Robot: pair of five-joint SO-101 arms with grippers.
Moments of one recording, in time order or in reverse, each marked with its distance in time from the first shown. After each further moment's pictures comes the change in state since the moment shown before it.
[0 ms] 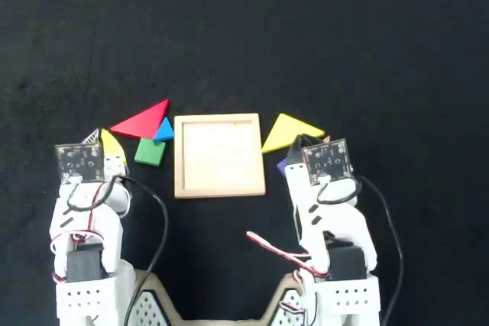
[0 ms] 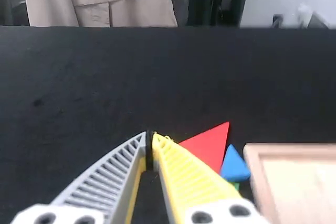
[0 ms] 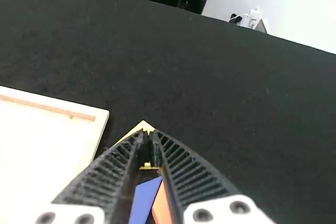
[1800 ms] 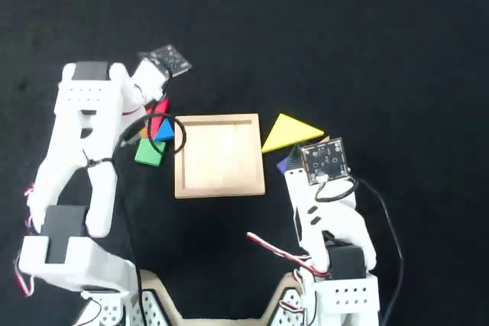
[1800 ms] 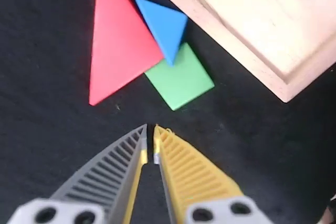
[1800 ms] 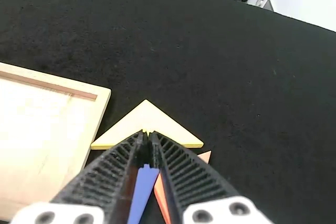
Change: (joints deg) left arm 5.6 107.9 -91.2 48.6 -44.9; right arm 0.4 0.0 0.0 4.8 0.0
